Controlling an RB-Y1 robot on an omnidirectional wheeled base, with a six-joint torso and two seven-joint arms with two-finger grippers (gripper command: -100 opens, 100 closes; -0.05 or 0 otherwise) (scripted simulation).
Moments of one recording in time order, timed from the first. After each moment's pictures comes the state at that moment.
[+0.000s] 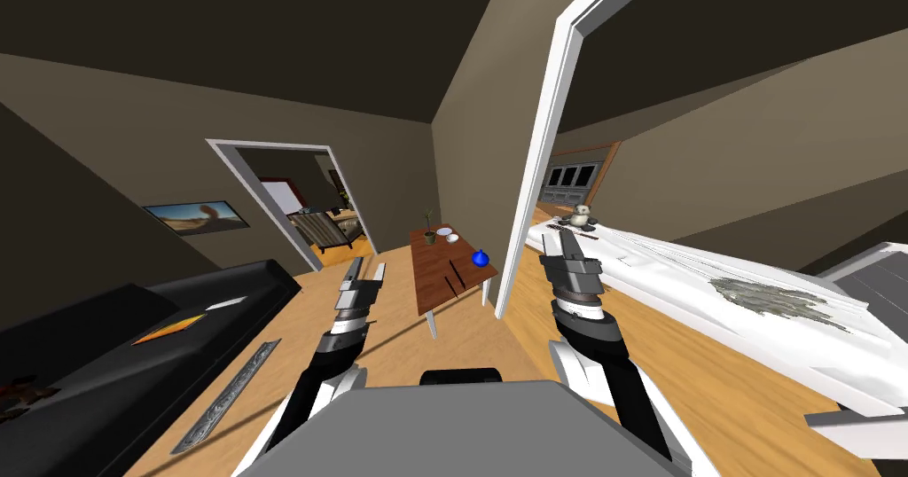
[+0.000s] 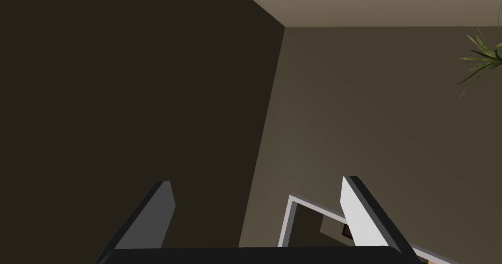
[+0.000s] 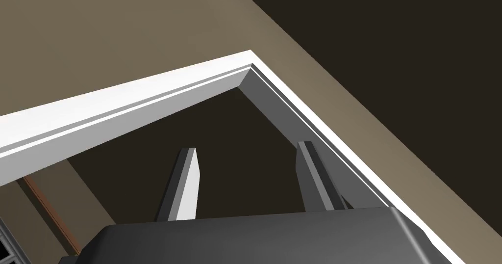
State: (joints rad) left arm 0.57 0.16 -0.02 -2.21 0.10 -0.52 0.12; right arm 0.52 -0.03 -0.06 -2.38 0.10 -0.61 -0.11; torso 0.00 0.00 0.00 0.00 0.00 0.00
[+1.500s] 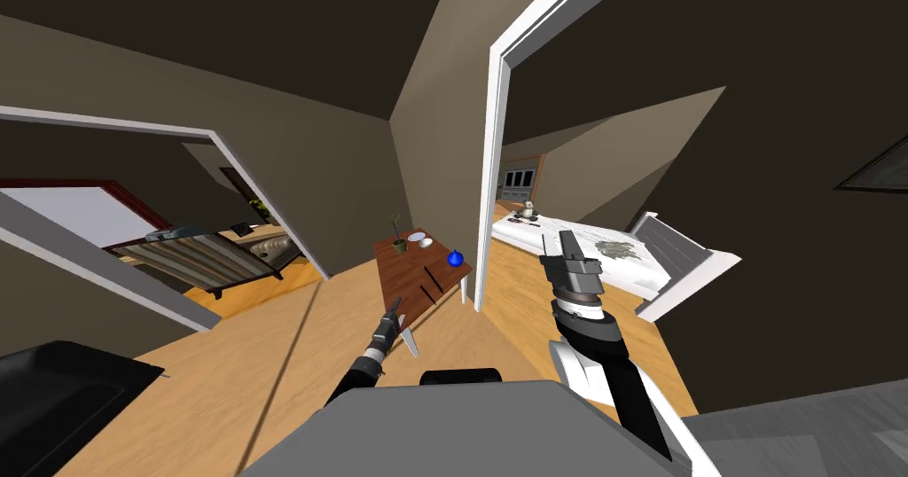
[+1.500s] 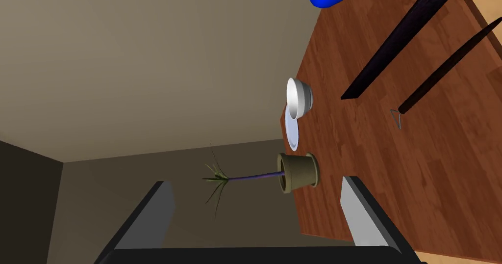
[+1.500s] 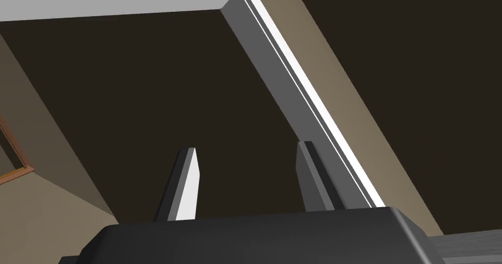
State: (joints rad) left arm 0.59 0.36 -0.21 -1.84 0.21 -0.21 0.03; right arm 0.52 -0.03 -0.06 -2.38 0.10 -0.61 -0.11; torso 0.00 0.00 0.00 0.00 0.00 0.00
